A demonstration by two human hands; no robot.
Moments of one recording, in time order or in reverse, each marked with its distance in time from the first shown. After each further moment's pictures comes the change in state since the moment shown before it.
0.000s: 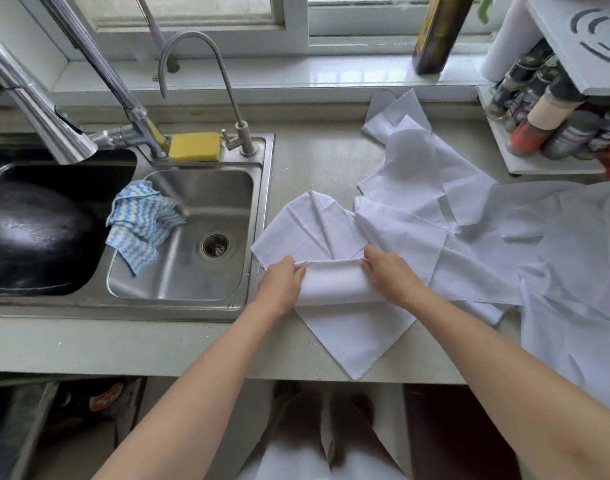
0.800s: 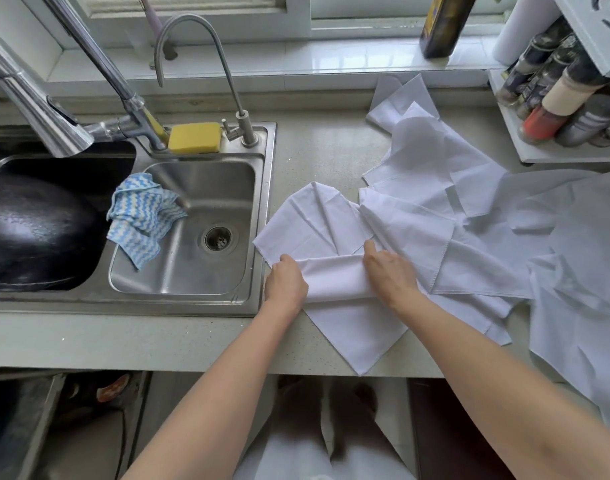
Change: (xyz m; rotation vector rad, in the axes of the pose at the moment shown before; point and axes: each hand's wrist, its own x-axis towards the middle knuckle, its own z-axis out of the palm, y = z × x) left_hand -0.001 0.010 0.013 0.118 0.044 -0.188; right_hand 0.003 -0.017 0.021 -0.405 0.060 0.096
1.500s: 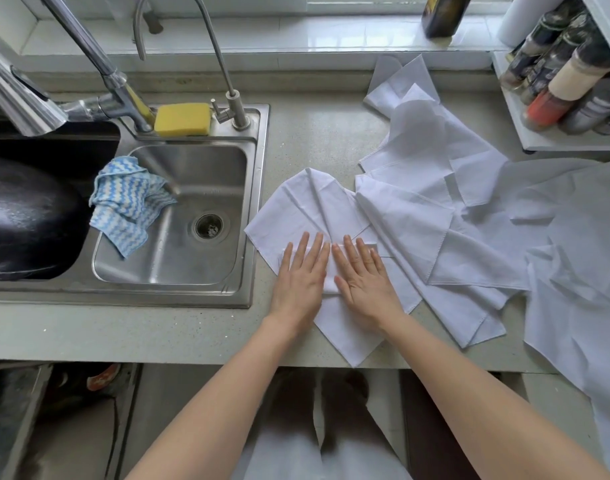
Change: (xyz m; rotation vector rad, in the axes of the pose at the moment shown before) left_hand -0.017 -0.007 0.037 0.393 0.177 0.625; right_hand -0.030 -0.012 0.044 0.165 -0.048 -0.189
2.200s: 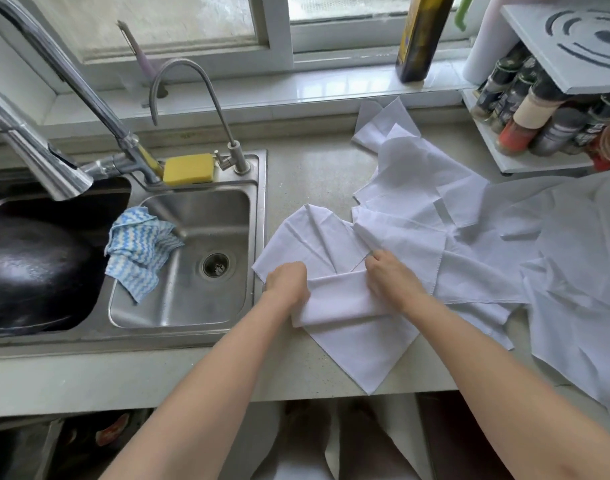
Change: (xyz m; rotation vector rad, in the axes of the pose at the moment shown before) left_hand 0.055 -0.039 -0.048 -0.095 -0.374 -0.287; right_hand 0.032 0.024 -0.062 -0.032 0.029 0.130
